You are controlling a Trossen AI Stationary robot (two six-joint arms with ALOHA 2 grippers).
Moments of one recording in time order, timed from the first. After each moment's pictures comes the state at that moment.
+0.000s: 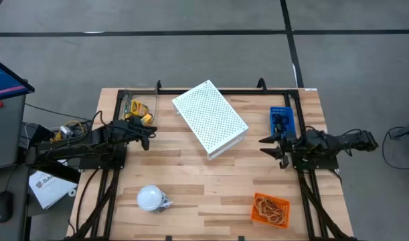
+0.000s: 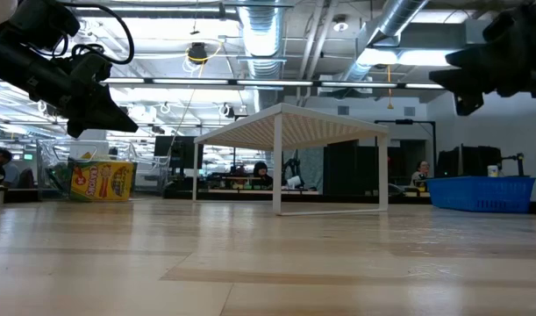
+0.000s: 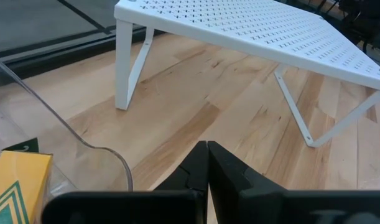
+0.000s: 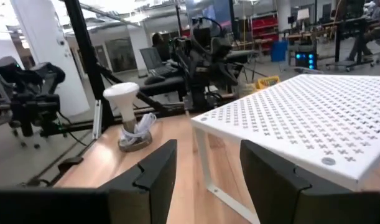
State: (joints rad) left arm 0.27 0.32 0.17 -0.26 -0.24 -0.37; right arm 0.15 0.00 0.01 0.03 0.16 0.16
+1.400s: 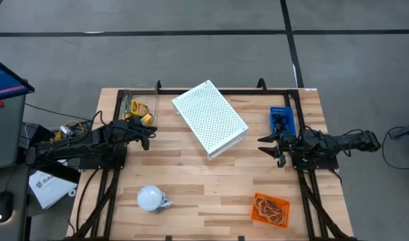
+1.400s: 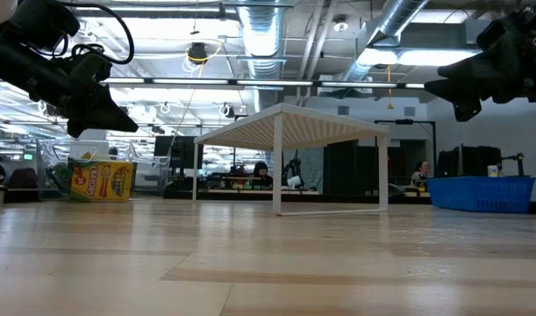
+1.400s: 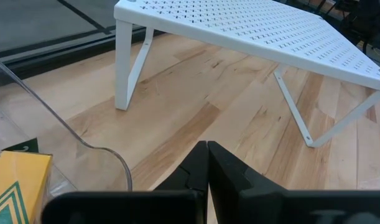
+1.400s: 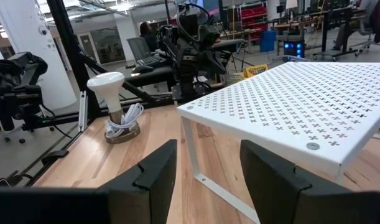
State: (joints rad) left arm 0.27 0.32 0.17 -0.26 -0.24 -0.37; right arm 0.12 0.06 0.01 0.02 0.17 0.17
